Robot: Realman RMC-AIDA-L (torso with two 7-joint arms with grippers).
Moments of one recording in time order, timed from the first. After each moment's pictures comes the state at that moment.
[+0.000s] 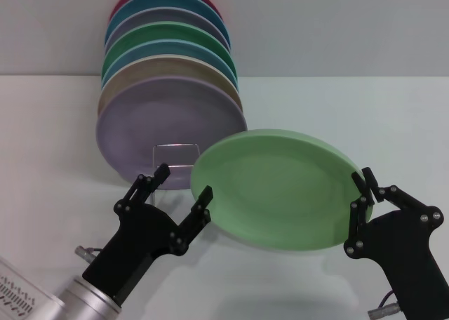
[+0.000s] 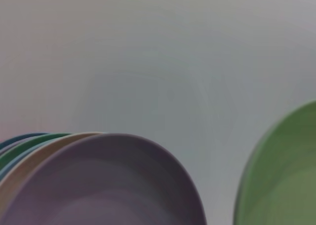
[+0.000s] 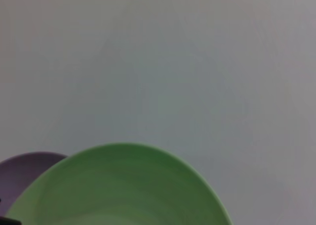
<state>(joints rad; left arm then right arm) -0.31 -2.07 -0.17 -0.47 2.11 1.35 0.01 0.06 2.09 0.24 0.68 -2.09 -1.55 -0.83</state>
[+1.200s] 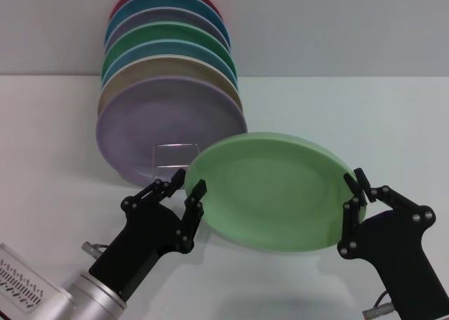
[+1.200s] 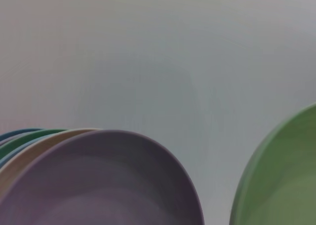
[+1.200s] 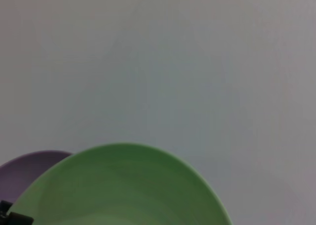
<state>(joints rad) -0.33 -2.07 -0.17 -0.46 2.12 1.33 0.00 0.07 2.09 0.23 0.68 -2.09 -1.53 -0.85</state>
